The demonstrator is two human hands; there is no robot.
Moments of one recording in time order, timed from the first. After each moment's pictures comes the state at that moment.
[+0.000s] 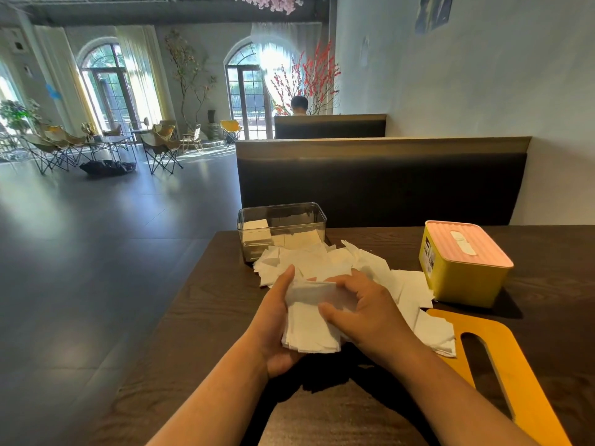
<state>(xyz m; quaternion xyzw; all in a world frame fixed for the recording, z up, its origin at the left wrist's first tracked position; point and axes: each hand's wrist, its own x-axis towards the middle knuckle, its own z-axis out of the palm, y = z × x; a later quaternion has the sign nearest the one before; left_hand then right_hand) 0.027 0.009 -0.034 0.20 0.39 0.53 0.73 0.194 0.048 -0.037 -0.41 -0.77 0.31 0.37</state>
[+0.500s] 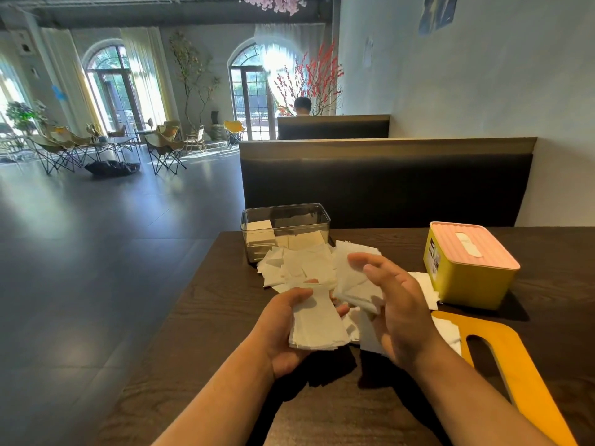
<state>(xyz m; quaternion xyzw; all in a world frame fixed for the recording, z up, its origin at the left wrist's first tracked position) 0.029 0.012 -0.040 0.17 0.40 0.54 0.72 0.199 0.038 -0.019 -0.32 -0.50 0.60 0.54</state>
